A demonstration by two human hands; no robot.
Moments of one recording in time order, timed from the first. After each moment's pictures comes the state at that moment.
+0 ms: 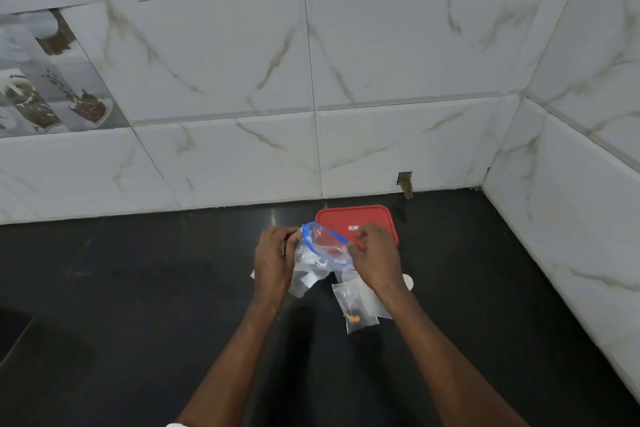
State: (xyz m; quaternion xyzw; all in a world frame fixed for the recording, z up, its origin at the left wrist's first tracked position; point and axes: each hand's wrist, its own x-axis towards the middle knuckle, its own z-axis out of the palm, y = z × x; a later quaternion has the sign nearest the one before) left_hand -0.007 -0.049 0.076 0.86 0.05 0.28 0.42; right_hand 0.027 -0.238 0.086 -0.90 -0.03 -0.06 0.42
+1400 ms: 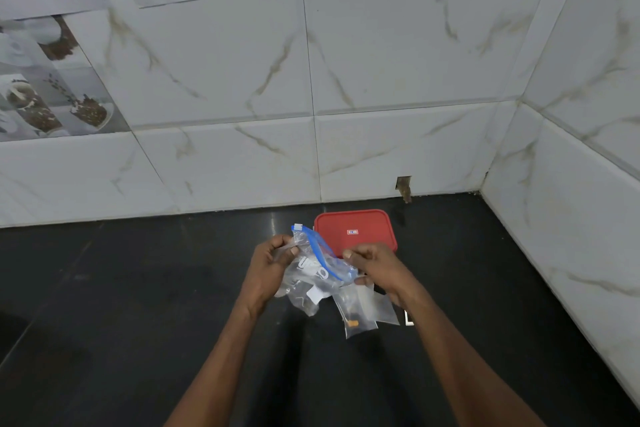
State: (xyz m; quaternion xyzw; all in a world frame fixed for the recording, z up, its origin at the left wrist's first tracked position) left_hand -0.018 -0.034 0.090 0.78 0.05 0.08 0.61; right_hand 0.028 -0.261 0.084 -0.77 -0.05 0.20 0.61
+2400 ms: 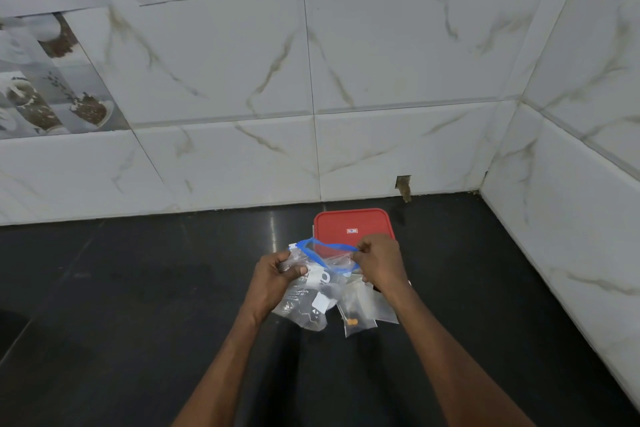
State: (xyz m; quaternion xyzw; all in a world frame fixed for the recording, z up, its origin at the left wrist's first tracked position) left_hand -0.022 -0.029 0.060 0.80 0.09 0.03 0.60; right_hand 0.028 -0.248 0.096 -0.89 0.00 0.03 0.46
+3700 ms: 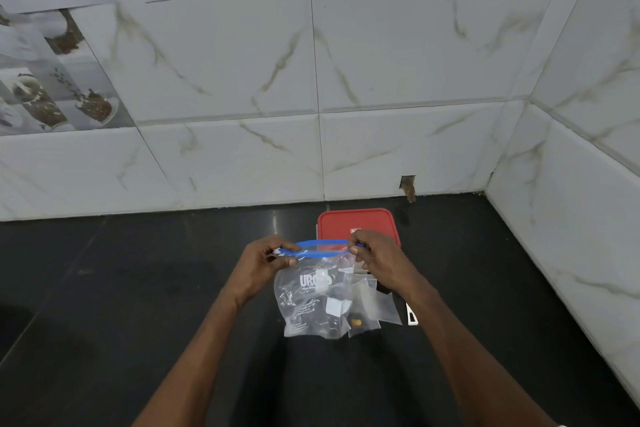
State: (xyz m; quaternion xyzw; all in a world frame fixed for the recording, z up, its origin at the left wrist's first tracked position) left_hand -0.013 0.005 0.087 0.83 -0.03 0.04 0.55; right_hand 0.039 -0.264 0.093 -0.88 -0.24 0.05 0.40
